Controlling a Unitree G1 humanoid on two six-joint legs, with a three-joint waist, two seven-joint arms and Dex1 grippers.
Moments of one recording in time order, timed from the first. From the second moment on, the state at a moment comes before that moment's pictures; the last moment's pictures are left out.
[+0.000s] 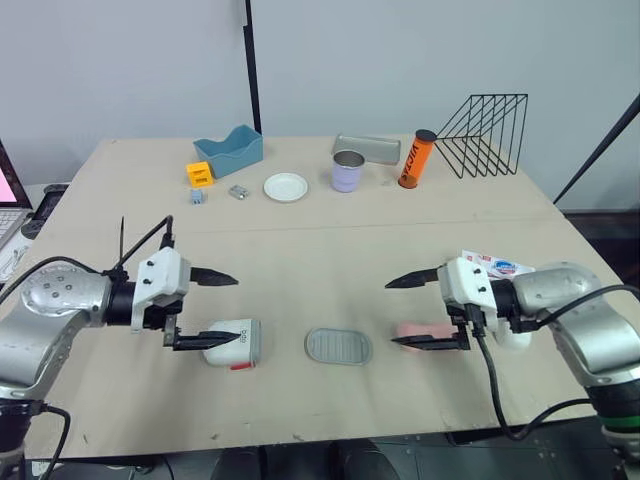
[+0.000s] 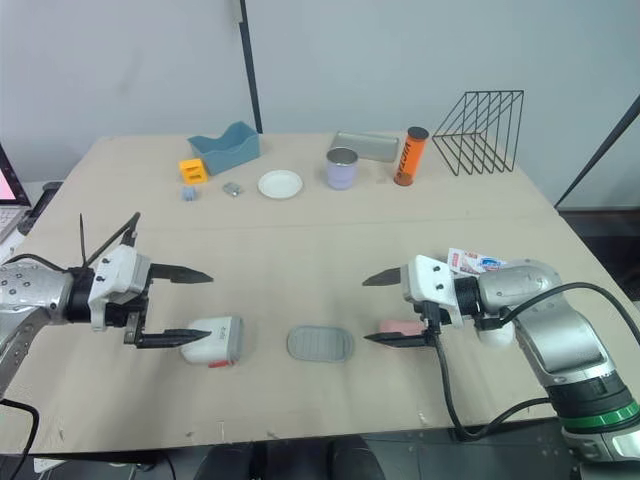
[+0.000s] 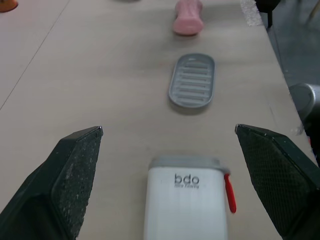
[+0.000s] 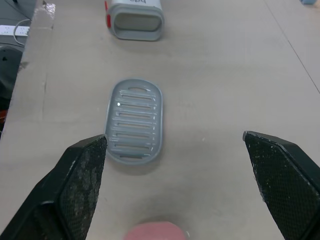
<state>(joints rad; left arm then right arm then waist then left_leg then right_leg) -0.24 0.91 0.04 -0.33 -0.51 0.37 -1.24 -0.32 -0.91 0.06 -0.19 0.34 0.20 1.31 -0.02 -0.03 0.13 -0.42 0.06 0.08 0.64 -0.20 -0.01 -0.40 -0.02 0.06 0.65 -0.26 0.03</state>
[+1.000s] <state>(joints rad) -0.32 0.64 -0.23 -0.26 -0.39 0.26 -1.19 -0.21 -1.07 0.15 -0.16 0.10 0.26 1.24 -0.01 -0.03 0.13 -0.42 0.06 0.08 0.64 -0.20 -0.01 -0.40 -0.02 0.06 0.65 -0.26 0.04</state>
